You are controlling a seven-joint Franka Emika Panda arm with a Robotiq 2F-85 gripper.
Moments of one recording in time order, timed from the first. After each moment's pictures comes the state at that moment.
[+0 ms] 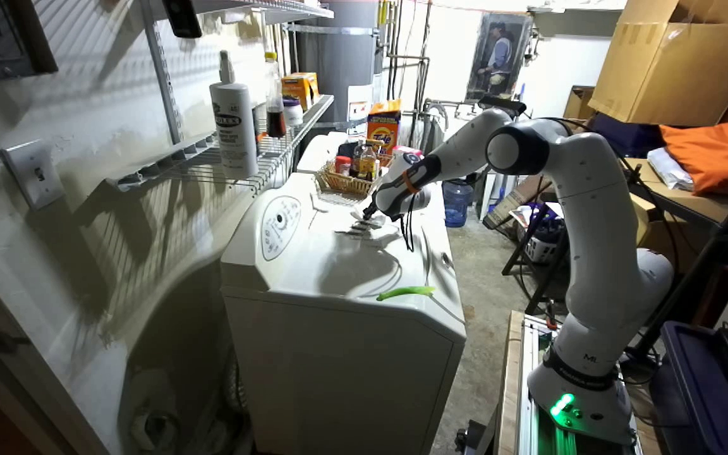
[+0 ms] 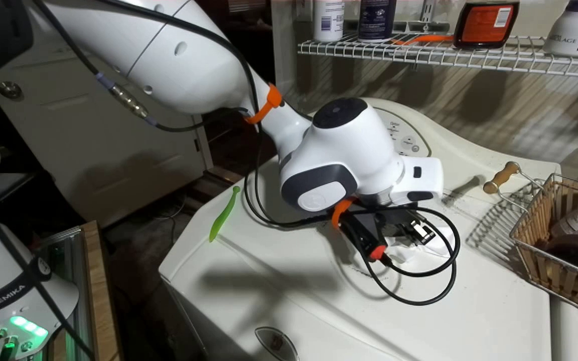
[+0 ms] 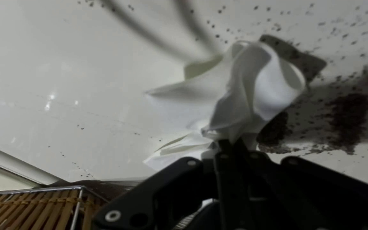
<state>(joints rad) -0.56 0.65 0.05 -1.78 0.05 3.03 -0.35</state>
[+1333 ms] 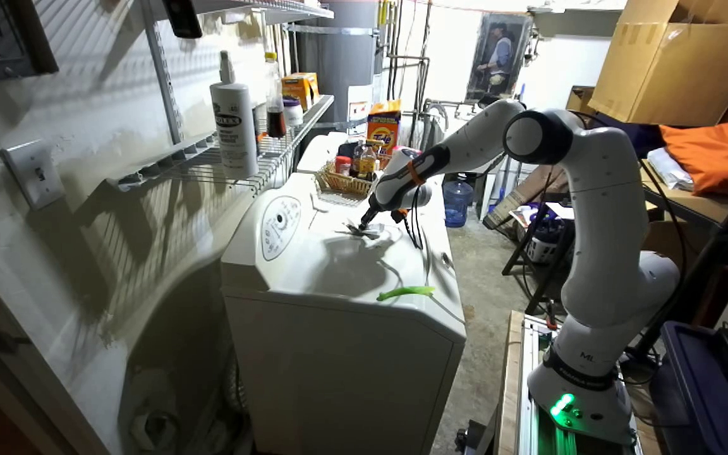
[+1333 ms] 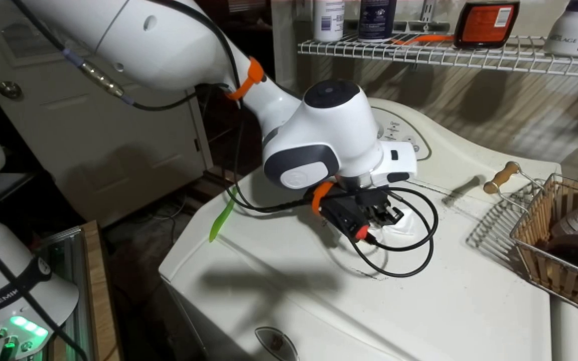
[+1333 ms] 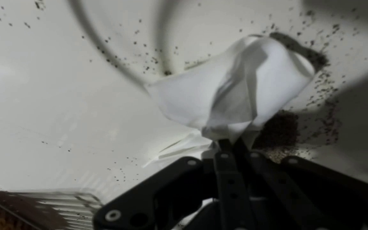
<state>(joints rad) -0.67 0.55 0.23 -1.89 0.07 2.89 -0.52</state>
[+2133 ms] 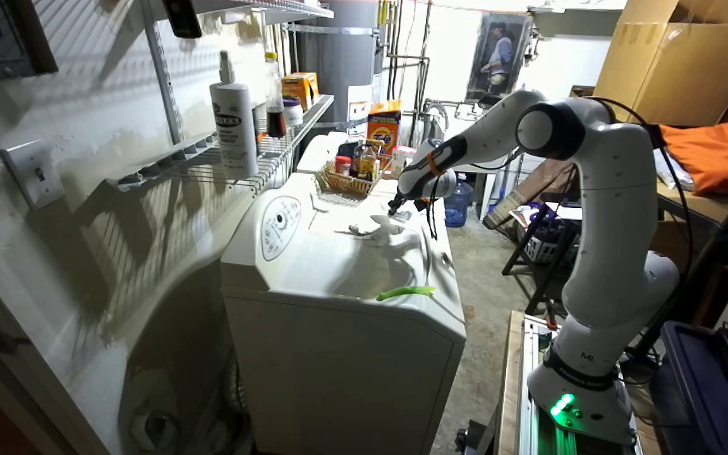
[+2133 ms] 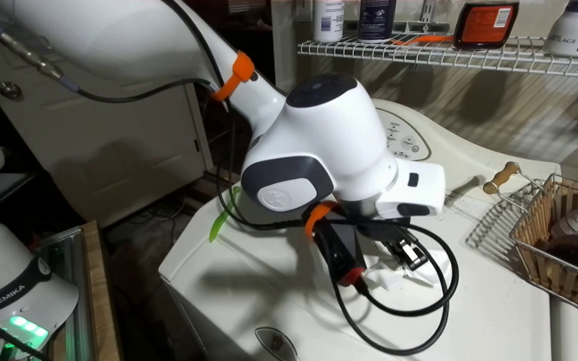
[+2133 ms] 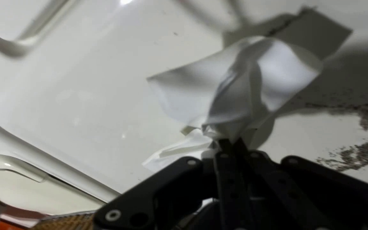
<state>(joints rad) -0.65 0.44 0.04 -1.98 0.10 2.93 -0.41</state>
